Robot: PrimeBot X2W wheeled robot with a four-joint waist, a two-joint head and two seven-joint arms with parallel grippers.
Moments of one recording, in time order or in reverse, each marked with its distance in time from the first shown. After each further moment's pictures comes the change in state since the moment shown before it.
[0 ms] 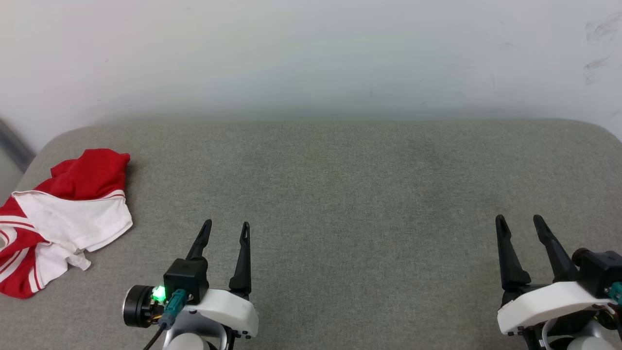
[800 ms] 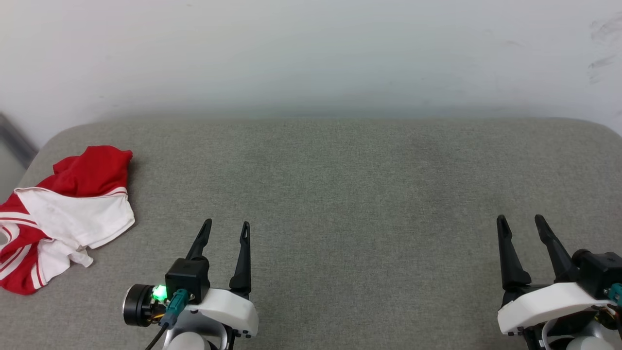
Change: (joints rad) left arm -0.007 0.000 0.000 0.016 0.017 0.005 -0.013; right arm -0.003 0.000 -0.004 0.015 -0.017 0.000 -0.021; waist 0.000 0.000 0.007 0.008
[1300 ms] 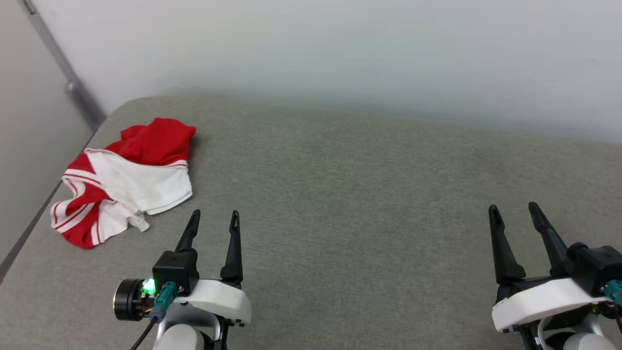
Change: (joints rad) left arm -0.019 -0.001 0.017 -0.011 -0.018 0.014 0.000; right arm 0.008 0.000 0.033 -0.087 -0.032 0.000 0.016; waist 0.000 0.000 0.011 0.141
